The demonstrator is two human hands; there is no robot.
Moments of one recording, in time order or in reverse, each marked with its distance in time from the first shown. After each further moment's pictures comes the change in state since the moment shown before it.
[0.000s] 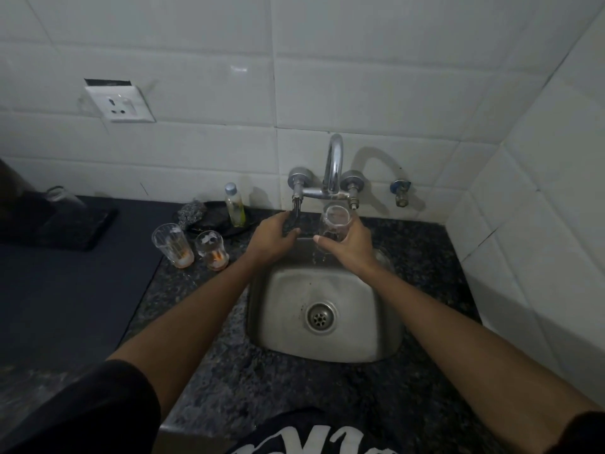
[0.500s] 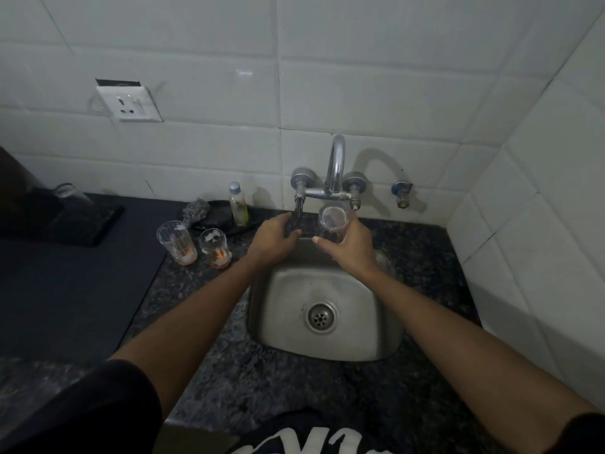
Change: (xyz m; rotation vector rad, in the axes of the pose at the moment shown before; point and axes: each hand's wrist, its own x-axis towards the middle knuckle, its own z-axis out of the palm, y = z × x) left_hand -0.005 0.001 0.002 0.042 -0.005 -0.048; right_hand -0.013 -0.017 -0.004 -0.076 0.025 -0.137
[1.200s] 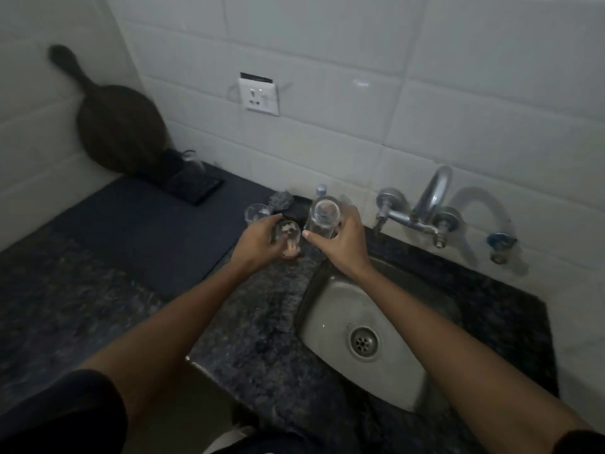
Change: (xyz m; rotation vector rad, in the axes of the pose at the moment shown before) left_hand -0.094 -0.098 -0.102 0.090 0.315 -0.230; right_hand 0.019 -0.087 0.121 0.232 -0.265 -0.265
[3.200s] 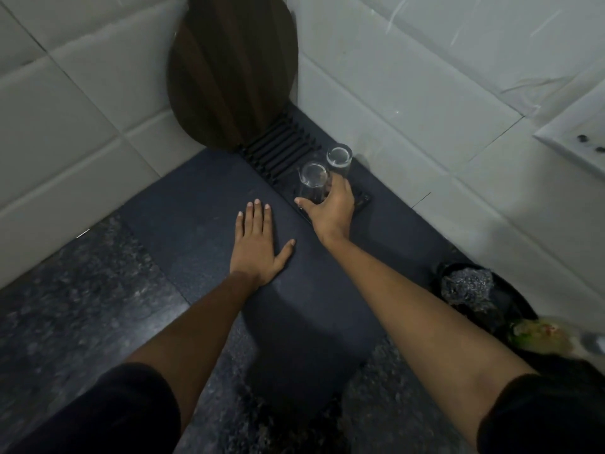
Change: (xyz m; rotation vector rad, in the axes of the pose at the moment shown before) left_hand 0.150 -0.462 -0.068 0.465 -0.154 -0.368; right_hand 0.251 0.038 0.540 -0.236 -0.205 0.247
